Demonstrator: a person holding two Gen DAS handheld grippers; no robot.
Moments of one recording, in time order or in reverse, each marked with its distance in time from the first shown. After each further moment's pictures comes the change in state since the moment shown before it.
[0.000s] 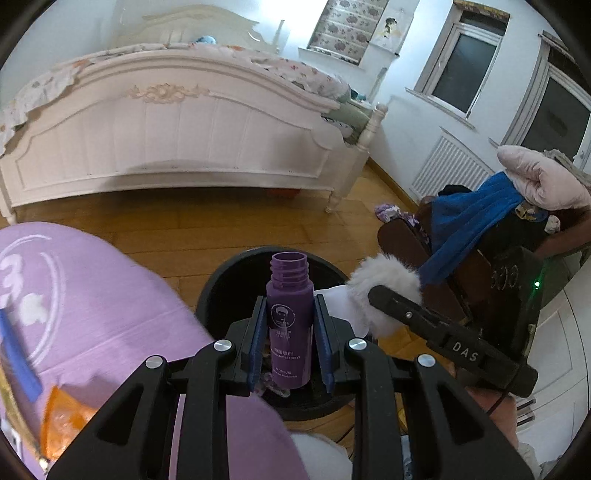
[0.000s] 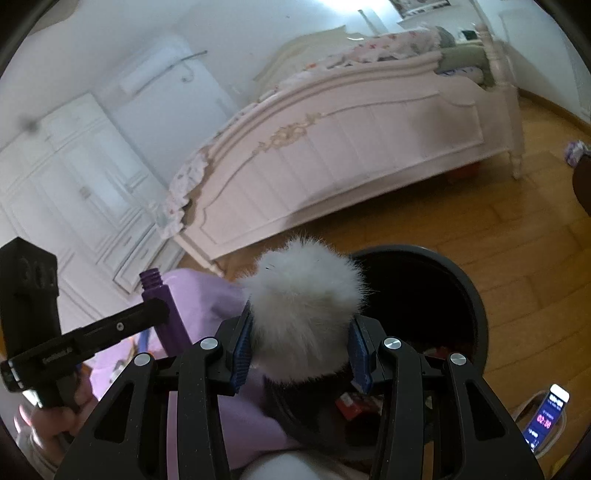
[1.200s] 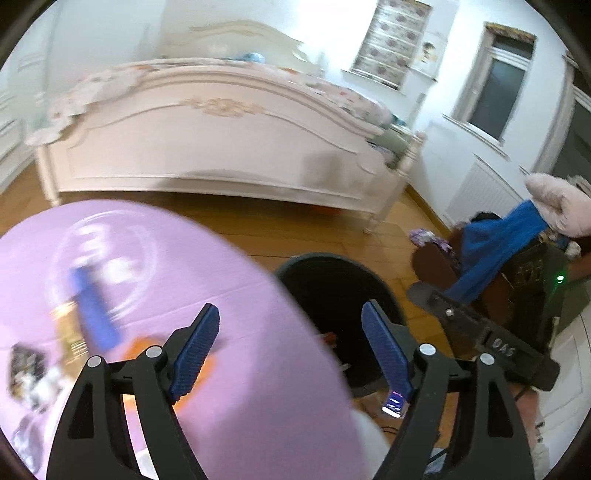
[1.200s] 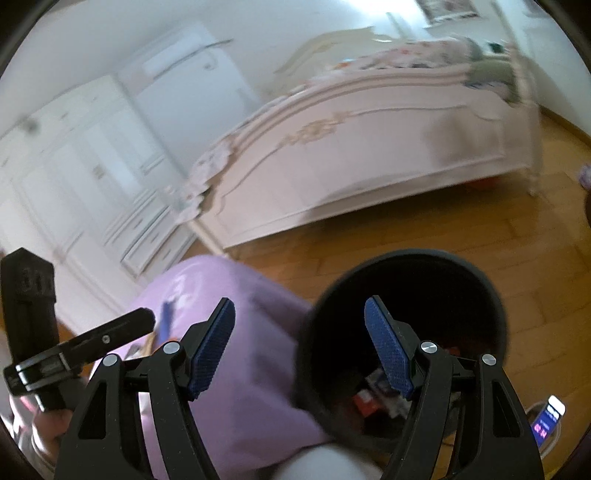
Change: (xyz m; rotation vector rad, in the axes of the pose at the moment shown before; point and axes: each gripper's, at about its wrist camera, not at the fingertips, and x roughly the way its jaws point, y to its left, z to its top) left arm -0.088 0.051 -0.038 -0.110 -0.100 0.168; right arm -0.006 0.081 -0.012 -0.143 0.034 0.062
